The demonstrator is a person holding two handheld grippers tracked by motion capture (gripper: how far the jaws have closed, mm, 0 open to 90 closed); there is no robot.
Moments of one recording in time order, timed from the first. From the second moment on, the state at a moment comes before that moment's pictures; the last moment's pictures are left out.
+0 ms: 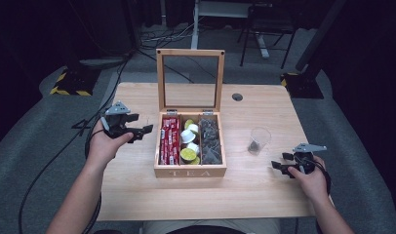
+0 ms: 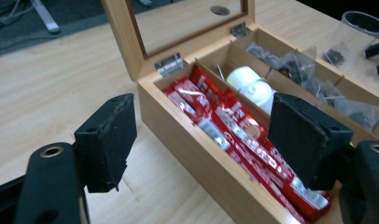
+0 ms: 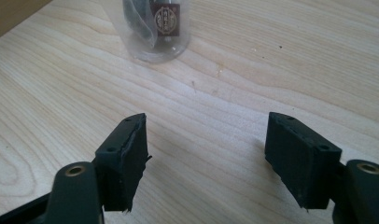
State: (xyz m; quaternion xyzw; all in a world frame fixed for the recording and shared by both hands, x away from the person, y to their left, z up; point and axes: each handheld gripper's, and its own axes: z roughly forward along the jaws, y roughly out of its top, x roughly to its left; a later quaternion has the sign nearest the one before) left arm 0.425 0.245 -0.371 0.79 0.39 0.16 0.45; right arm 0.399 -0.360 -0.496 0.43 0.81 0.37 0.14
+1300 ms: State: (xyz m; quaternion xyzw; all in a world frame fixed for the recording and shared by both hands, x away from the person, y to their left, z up) left arm 0.566 0.247 -0.312 0.76 0.33 0.14 0.55; right arm 0.346 -0.384 -0.477 0.45 0.78 0.41 0.17
